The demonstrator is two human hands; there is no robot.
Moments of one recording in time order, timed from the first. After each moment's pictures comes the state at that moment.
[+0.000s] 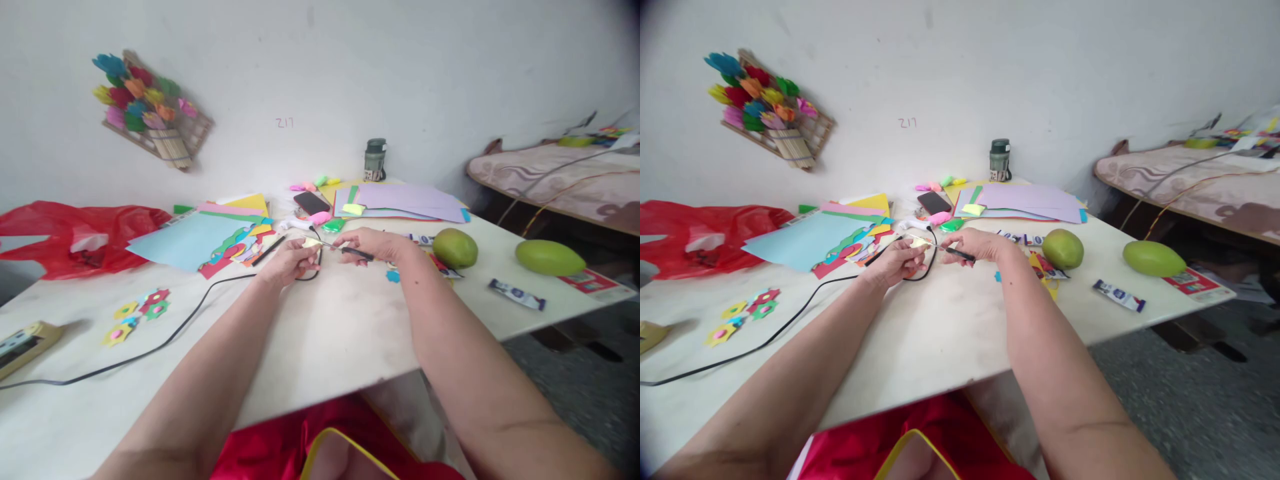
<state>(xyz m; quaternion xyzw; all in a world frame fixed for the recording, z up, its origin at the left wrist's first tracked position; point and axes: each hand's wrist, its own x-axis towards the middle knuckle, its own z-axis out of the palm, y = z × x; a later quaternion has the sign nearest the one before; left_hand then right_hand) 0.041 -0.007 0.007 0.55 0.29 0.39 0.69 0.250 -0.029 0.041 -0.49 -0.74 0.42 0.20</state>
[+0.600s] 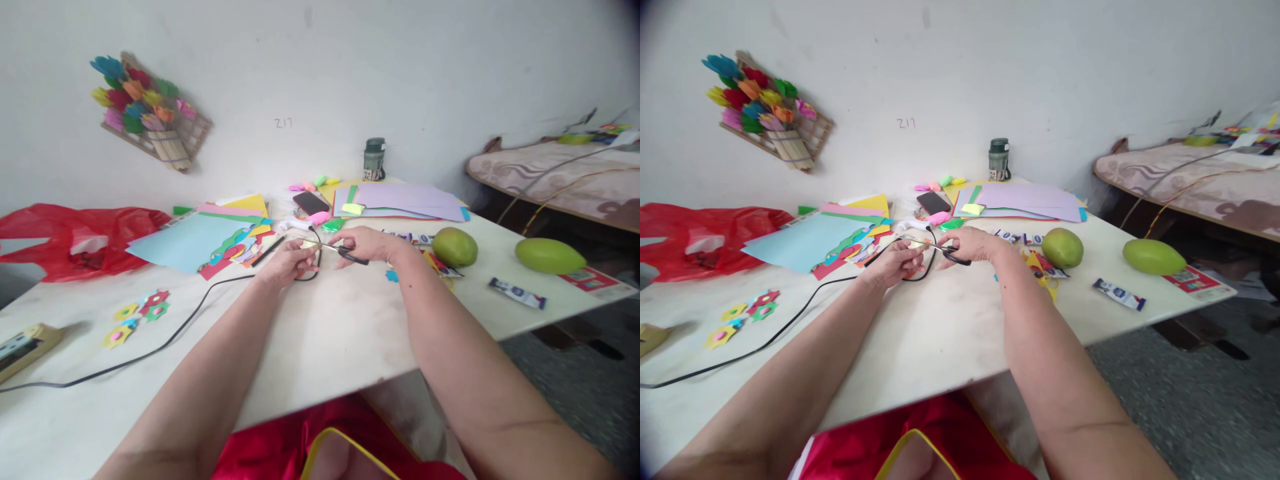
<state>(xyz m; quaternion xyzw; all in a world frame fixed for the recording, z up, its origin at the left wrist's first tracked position) 0.039 -0.008 0.009 0.55 0.30 0.38 0.68 0.250 -0.023 0.039 -0.47 -0.80 0.30 0.20</state>
